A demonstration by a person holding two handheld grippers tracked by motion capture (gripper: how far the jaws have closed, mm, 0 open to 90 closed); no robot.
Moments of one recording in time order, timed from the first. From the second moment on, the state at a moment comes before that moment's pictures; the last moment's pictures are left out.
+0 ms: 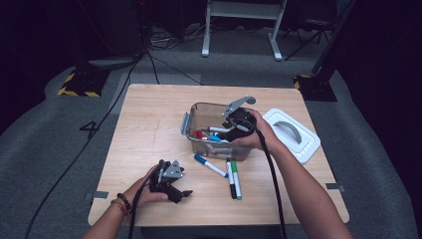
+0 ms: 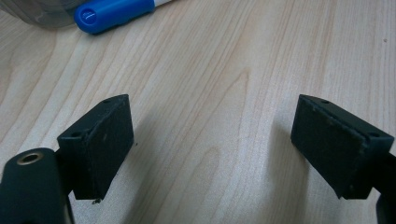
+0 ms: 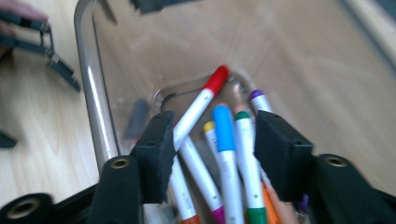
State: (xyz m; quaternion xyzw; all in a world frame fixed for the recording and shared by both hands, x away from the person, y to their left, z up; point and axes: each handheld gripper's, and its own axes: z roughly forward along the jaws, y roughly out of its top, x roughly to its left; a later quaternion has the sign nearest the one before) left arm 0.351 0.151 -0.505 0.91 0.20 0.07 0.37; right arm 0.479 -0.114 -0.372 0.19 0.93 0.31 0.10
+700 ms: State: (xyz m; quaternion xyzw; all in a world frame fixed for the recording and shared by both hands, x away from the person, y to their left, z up) left arm 0.351 0.151 -0.505 0.91 0.20 0.07 0.37; right arm 0.408 -0.208 -0.336 0.24 0.85 0.42 0.23
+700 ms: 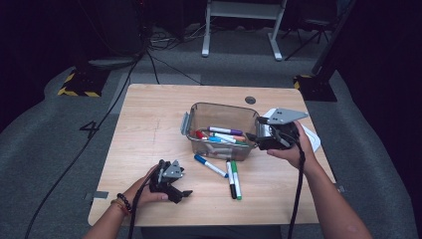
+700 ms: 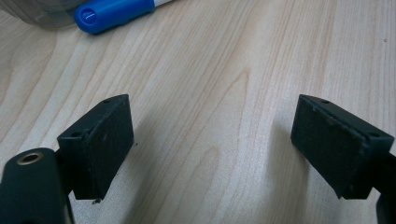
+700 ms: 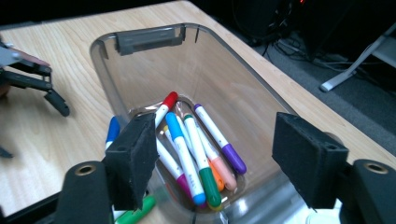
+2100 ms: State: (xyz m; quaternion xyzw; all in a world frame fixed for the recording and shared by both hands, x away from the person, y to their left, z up) left arm 0.351 0.151 -0.505 0.91 0.20 0.07 0.37; right arm 0.370 -0.189 -0.479 0.28 0.87 0.39 0.15
